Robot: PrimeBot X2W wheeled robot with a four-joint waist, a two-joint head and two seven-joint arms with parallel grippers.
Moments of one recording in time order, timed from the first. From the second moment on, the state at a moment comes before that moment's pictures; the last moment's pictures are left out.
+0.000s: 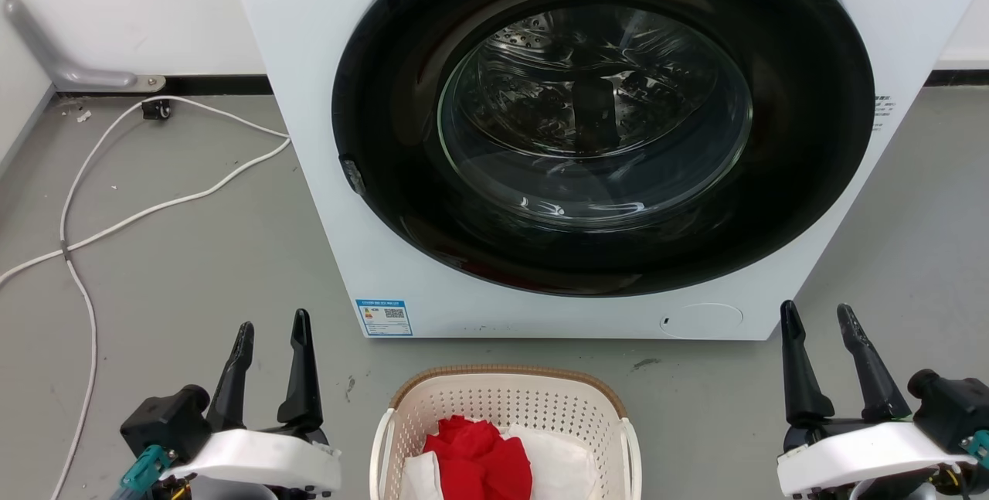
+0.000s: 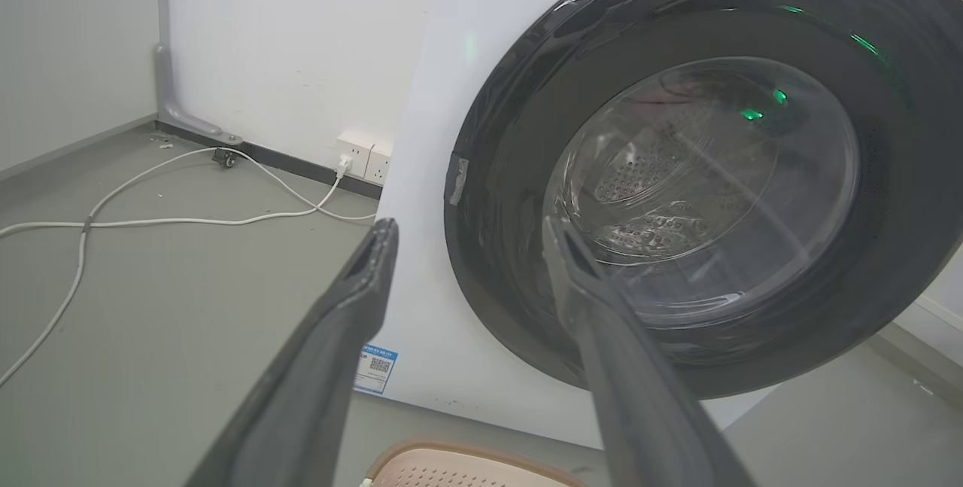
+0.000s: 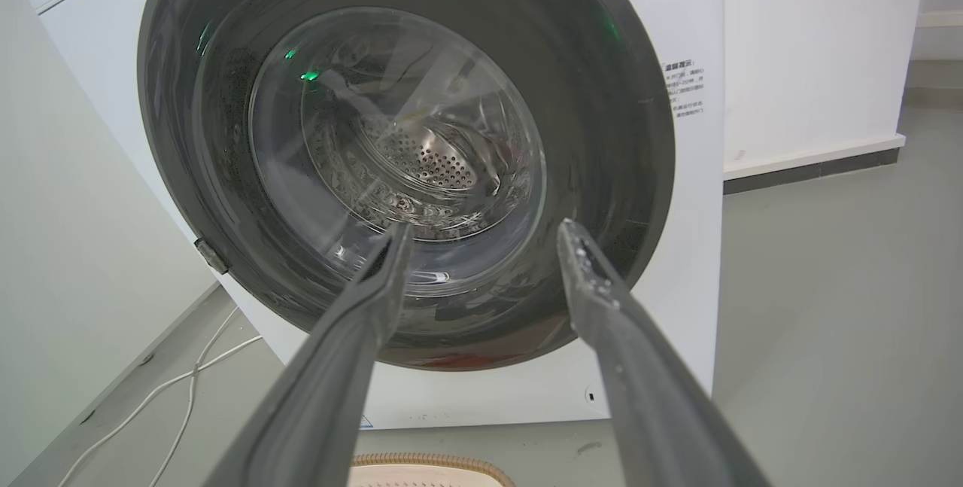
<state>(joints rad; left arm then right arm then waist) 0.02 0.05 0.01 0.05 -0.41 -0.06 -0.17 0.03 -0.05 -0.02 0.04 0.32 0.13 -0.17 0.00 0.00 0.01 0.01</state>
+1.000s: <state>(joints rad) 0.04 0.05 -0.01 0.06 -0.13 -0.03 -0.23 0.06 -0.05 -0.01 0.03 0.06 0.13 -0.23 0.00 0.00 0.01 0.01</state>
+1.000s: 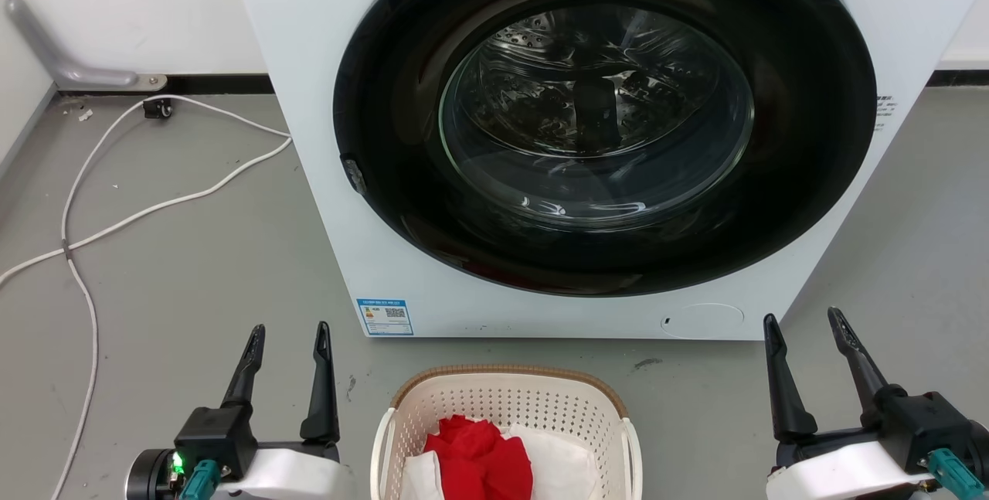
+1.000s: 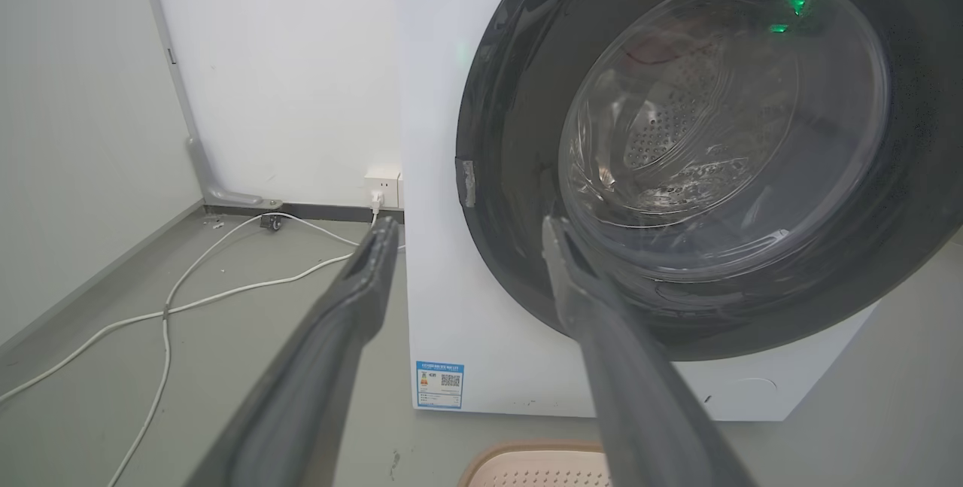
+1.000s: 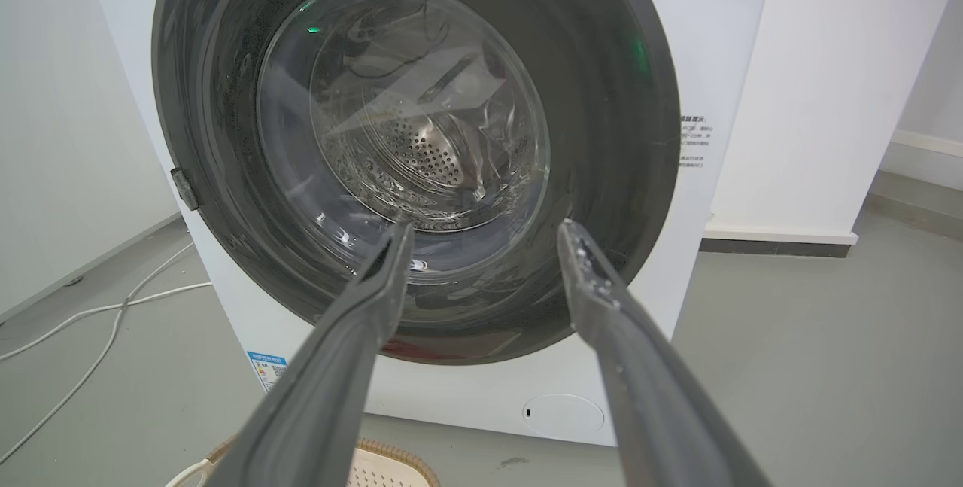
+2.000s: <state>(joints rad) 0.05 0.05 -0.03 0.05 -0.01 -0.01 -0.26 0.07 -0.05 -0.01 0.01 0.00 0.13 -0.26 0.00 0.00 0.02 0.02</state>
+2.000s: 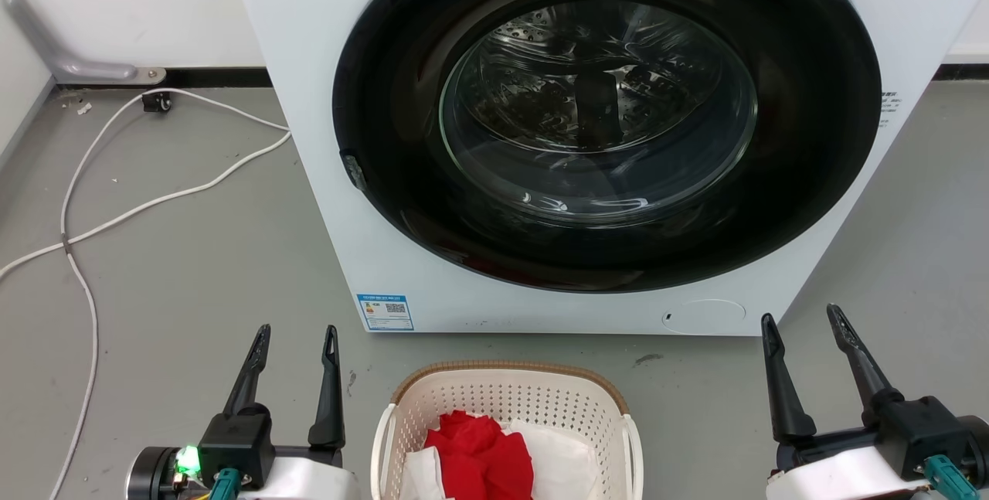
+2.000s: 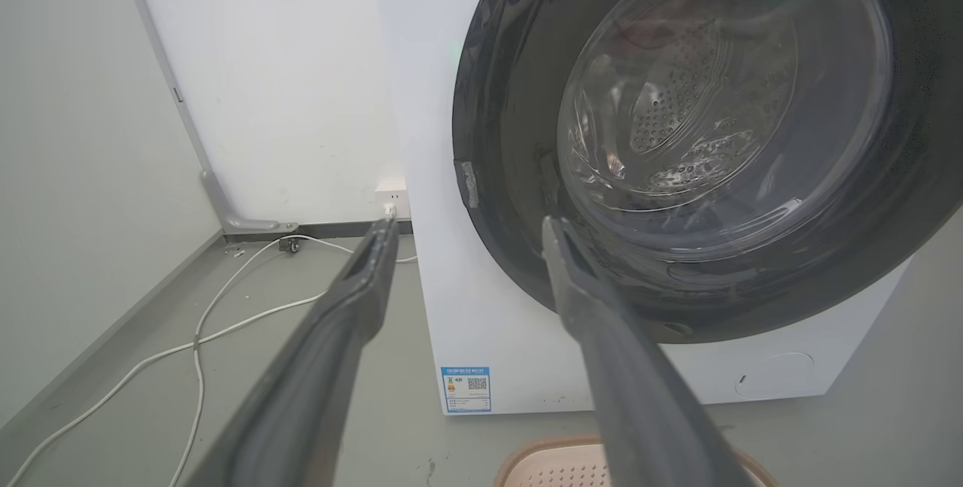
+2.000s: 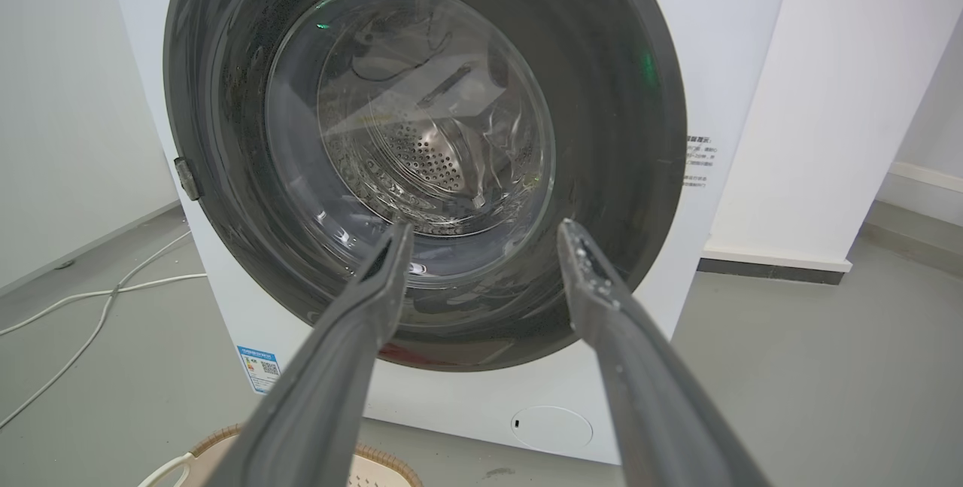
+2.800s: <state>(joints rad) -0.04 0.06 0.01 0.21 -0.03 -0.04 -0.26 0.00 -0.05 0.04 0.07 0.00 0.13 -0.26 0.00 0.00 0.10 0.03</state>
